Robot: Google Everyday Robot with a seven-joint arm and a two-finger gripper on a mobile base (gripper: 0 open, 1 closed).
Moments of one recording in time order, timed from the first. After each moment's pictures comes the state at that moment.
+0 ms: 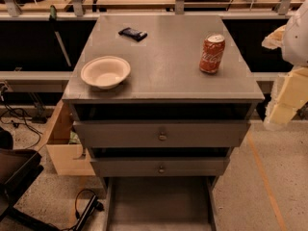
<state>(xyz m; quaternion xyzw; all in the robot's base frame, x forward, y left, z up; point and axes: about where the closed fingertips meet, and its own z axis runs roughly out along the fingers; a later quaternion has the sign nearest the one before) 0.438 -0.216 0.980 -0.60 0.78 -0.04 0.17</state>
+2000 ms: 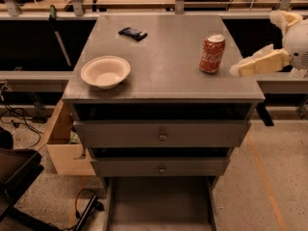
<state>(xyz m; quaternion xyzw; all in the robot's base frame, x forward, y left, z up) 0.570 -0.229 0.997 -0.42 0.70 0.11 0.57</state>
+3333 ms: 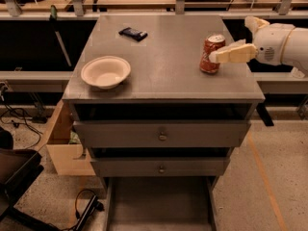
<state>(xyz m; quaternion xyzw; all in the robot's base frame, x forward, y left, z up) 0.659 -0.209 0.968 -0.36 0.68 0.20 0.61</state>
